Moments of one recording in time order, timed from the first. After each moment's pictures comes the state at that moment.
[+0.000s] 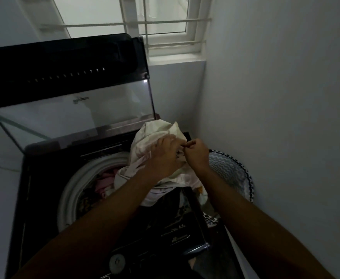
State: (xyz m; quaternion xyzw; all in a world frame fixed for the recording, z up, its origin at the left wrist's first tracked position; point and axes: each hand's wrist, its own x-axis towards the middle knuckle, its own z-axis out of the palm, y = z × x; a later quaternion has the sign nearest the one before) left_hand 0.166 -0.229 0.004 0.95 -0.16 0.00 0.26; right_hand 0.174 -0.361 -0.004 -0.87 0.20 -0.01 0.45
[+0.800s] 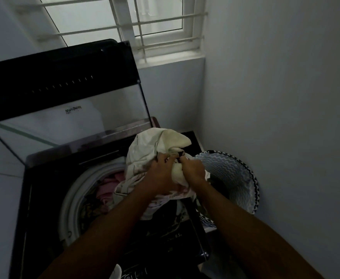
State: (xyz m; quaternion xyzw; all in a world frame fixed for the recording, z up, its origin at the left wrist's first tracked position) left_hand 0.147 -0.234 -0.020 0.98 -0.14 -0.08 0.14; right_hand 0.169 -0.367 -0.042 -0.78 0.34 0.13 0.50
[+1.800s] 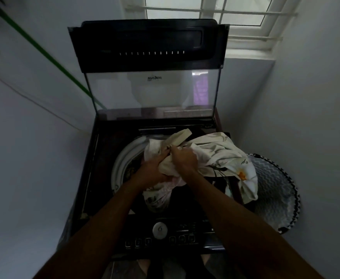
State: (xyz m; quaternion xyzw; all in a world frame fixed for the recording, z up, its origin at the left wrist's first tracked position) left_hand 0.062 -0.040 -0.019 0.88 0.04 -0.18 0.43; right_hand 0.127 -0.170 -0.019 -0.89 0.11 0.19 0.41
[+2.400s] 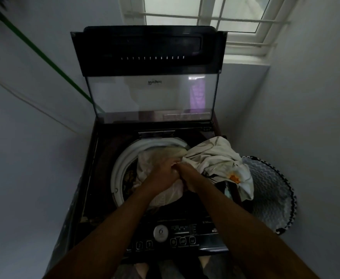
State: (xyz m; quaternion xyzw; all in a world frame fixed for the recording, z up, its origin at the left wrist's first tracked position) left_hand 0.065 -0.077 -0.021 0.89 0.06 -0.13 0.44; right_hand 0.104 -0.196 -0.029 -0.70 0.13 0.36 0.61
